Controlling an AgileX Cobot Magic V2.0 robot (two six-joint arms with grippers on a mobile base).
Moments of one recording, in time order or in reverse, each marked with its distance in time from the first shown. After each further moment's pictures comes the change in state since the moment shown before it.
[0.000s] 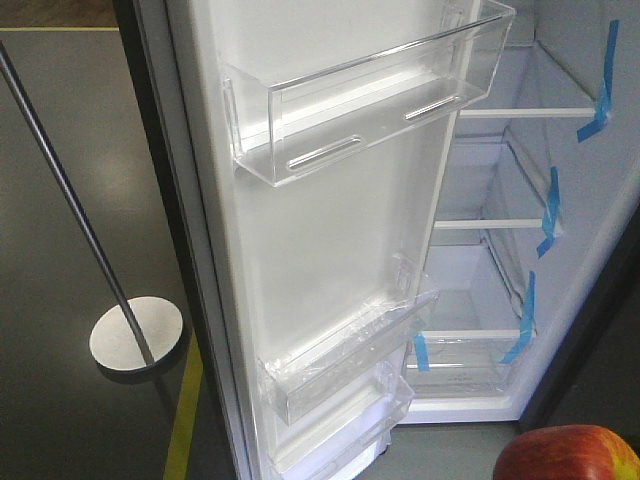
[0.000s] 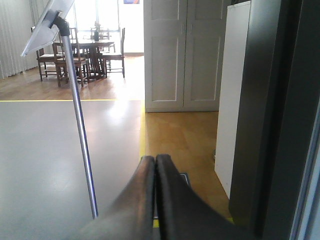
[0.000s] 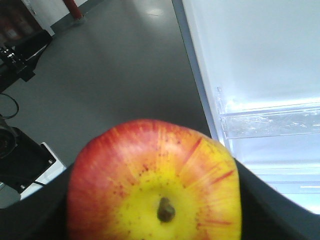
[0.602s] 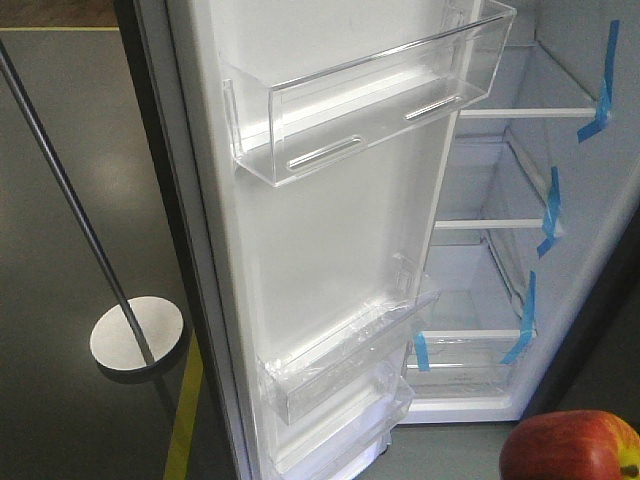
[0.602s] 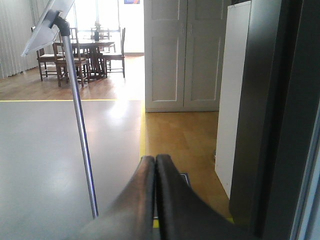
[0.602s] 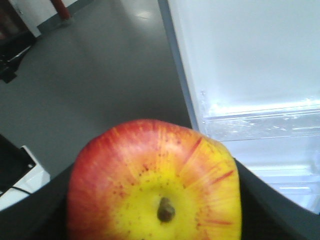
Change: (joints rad) left arm 0.000 0.000 0.000 0.000 0.000 0.000; right arm 0.000 0.008 0.000 -0.074 -0.032 0.021
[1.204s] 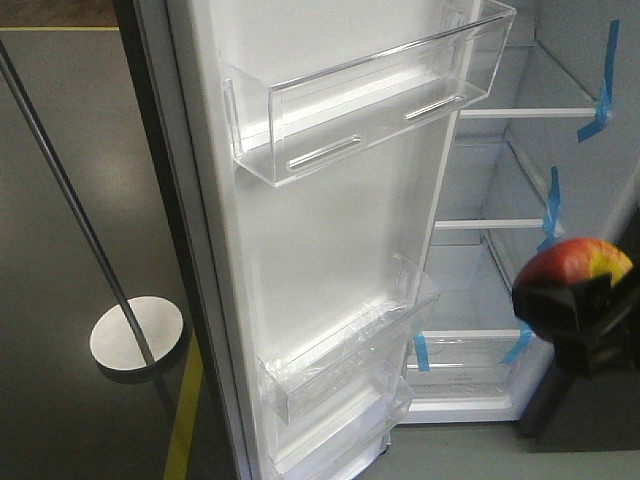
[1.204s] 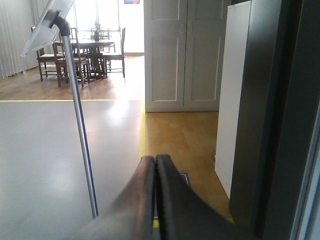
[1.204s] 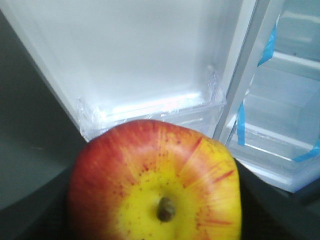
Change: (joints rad) left arm 0.000 0.000 0.000 0.000 0.000 0.000; right arm 0.000 0.405 -0.307 -0.508 -0.036 0.288
